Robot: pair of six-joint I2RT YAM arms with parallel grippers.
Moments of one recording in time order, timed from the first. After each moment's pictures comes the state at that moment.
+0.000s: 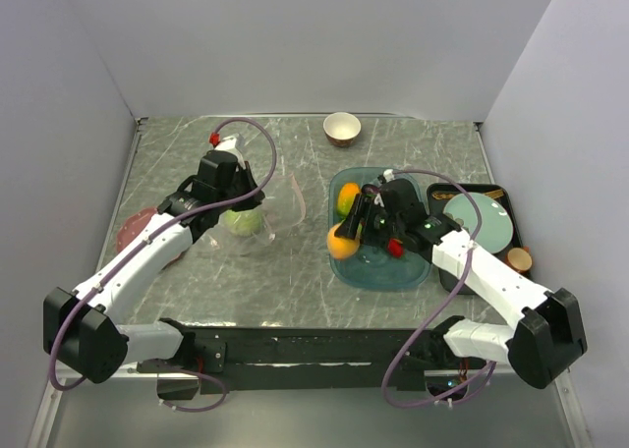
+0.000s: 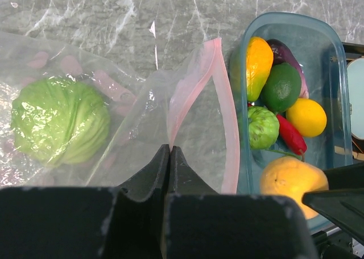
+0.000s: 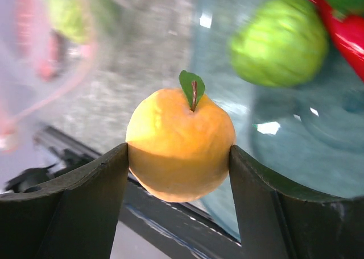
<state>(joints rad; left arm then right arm) -0.48 1.24 1.07 -0.41 -0.04 -0.57 0.55 1.18 0.86 -0.44 -0.17 0.76</state>
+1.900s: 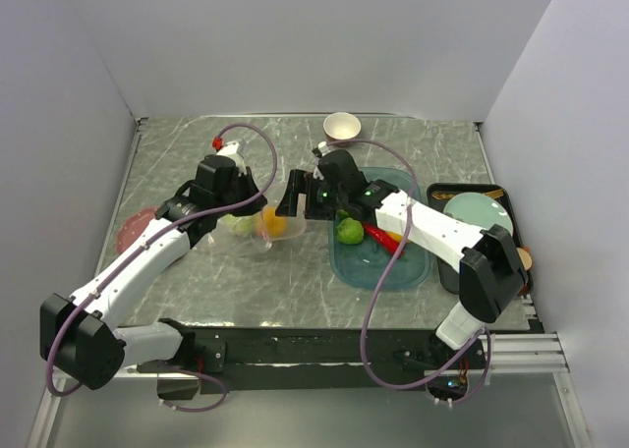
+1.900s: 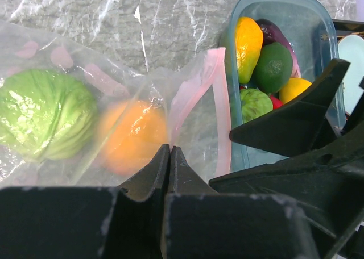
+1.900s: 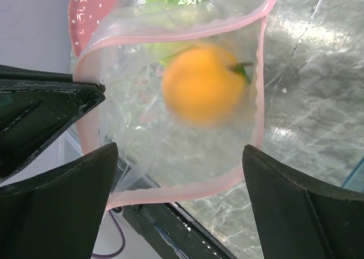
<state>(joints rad) -0.48 1.21 1.03 -0.40 0.03 -0.54 0.73 1.61 1.26 -0.30 -0.23 0.73</state>
